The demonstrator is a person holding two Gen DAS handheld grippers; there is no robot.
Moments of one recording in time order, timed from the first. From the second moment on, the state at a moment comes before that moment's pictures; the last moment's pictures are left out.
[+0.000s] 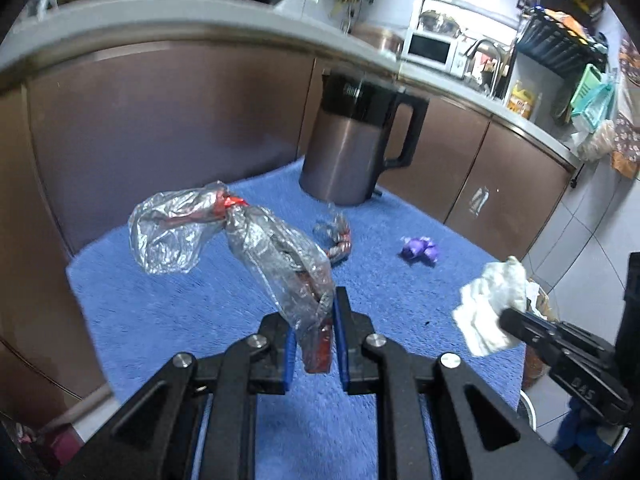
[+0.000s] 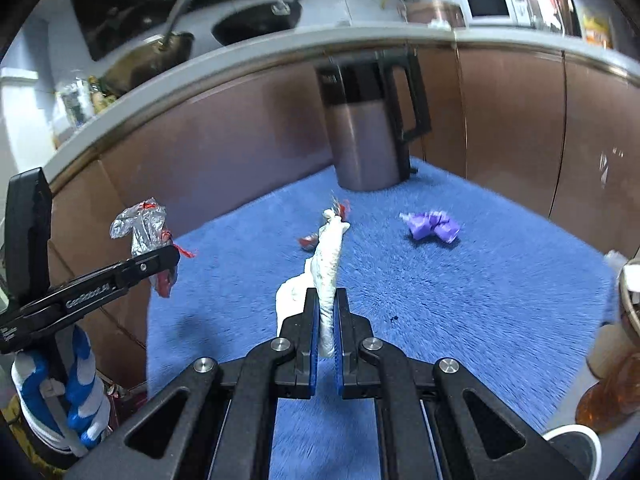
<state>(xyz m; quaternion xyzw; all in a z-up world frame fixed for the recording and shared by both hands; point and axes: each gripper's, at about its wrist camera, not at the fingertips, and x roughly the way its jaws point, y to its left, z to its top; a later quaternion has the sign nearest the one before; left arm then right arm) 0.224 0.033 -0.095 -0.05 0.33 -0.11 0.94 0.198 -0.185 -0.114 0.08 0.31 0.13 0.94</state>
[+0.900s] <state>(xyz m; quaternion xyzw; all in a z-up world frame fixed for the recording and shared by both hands) 0.079 0.014 -0.019 0.03 0.20 -0.07 0.98 0.041 -0.229 -0.037 0.08 0.19 0.08 0.97</state>
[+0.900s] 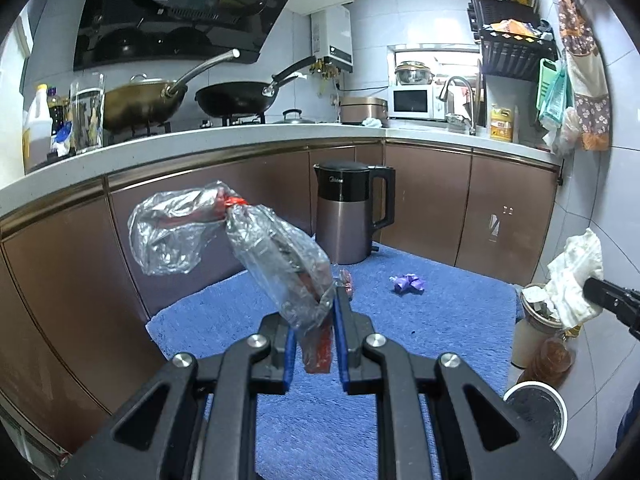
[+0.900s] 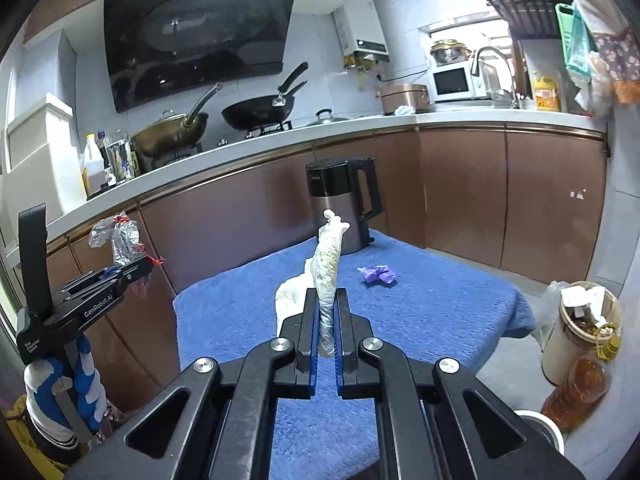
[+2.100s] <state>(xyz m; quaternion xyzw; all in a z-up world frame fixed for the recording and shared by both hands) 0.077 -0.285 -0.110 0.23 0.30 -0.36 0.85 -0.022 -0.414 -0.168 0.20 0.29 -0.17 0.92</state>
